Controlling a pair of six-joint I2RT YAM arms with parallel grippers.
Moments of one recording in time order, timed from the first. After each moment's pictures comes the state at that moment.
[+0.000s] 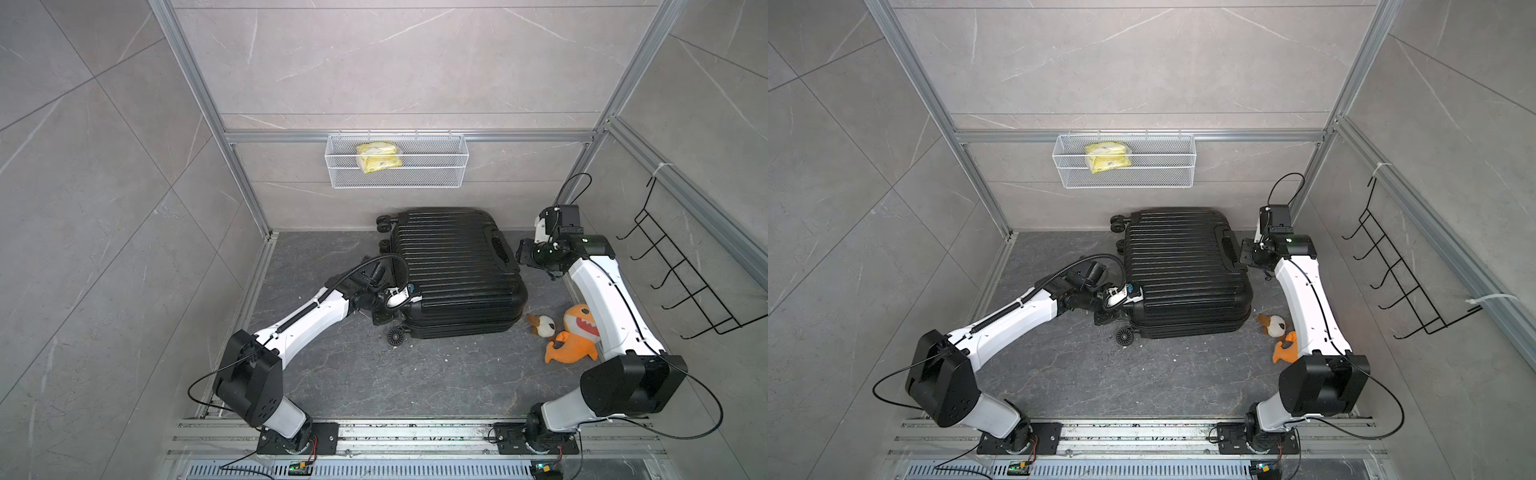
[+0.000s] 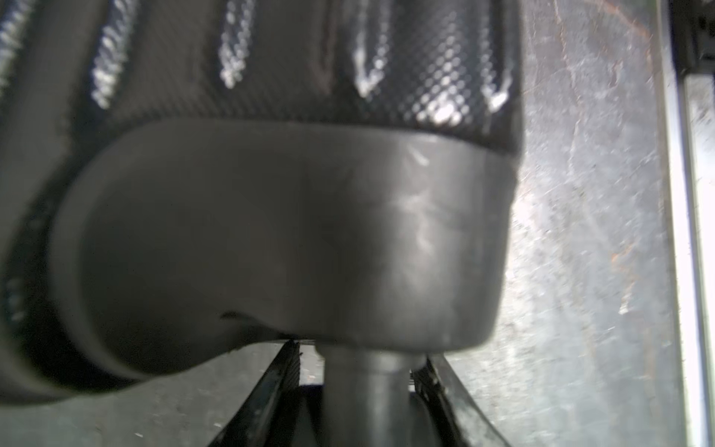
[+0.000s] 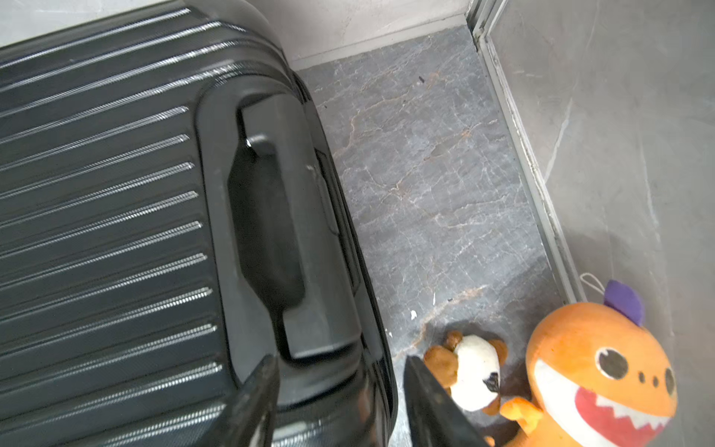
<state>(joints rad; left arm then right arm) -0.65 1.51 1.18 -0.65 0.38 0.70 -0.01 1.52 1.61 -0.99 0.04 0.19</state>
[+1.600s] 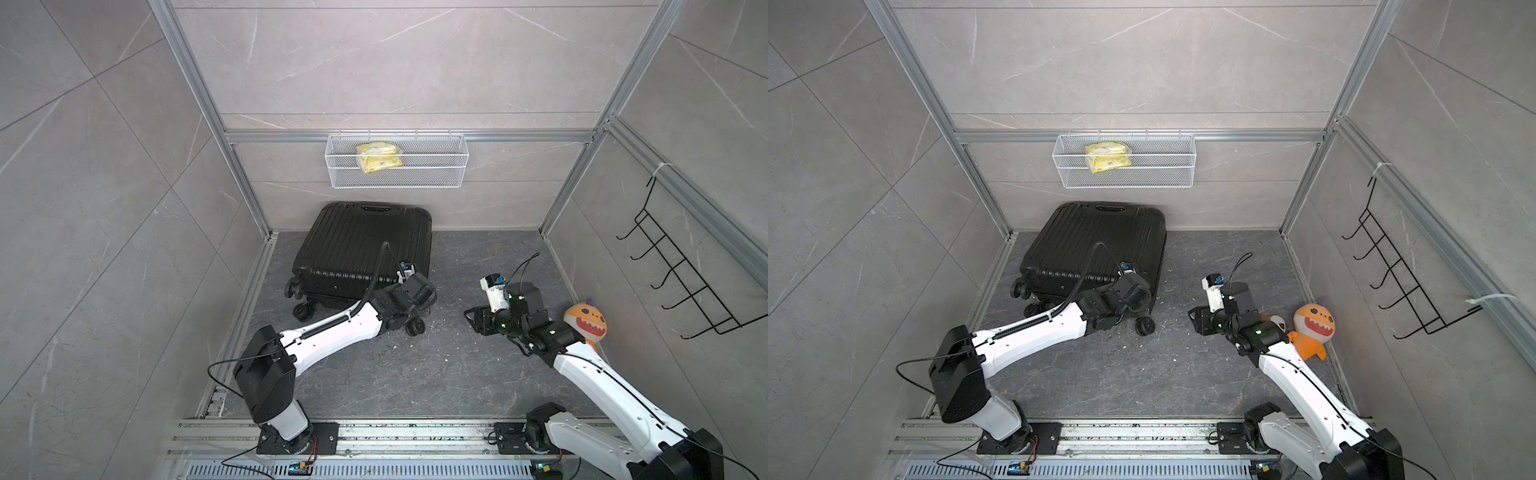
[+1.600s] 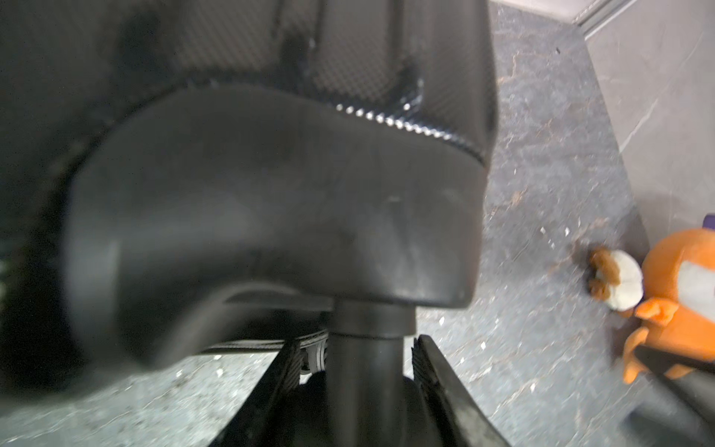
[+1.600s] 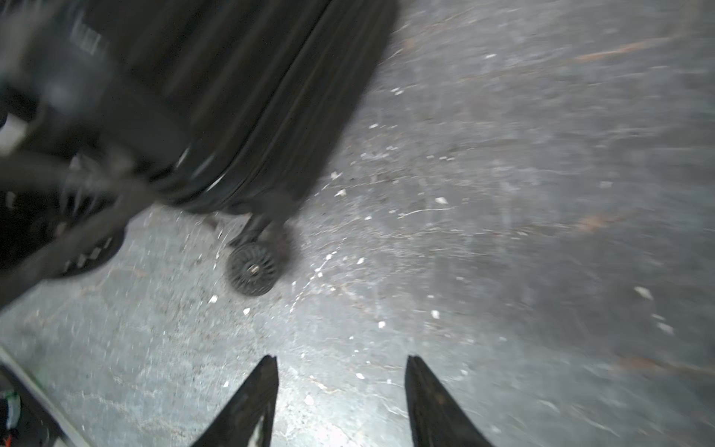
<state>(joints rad) -0.95 1.65 1.34 -0.53 -0.33 -0.82 0.41 1.00 0.70 -0.40 -0.18 0.22</state>
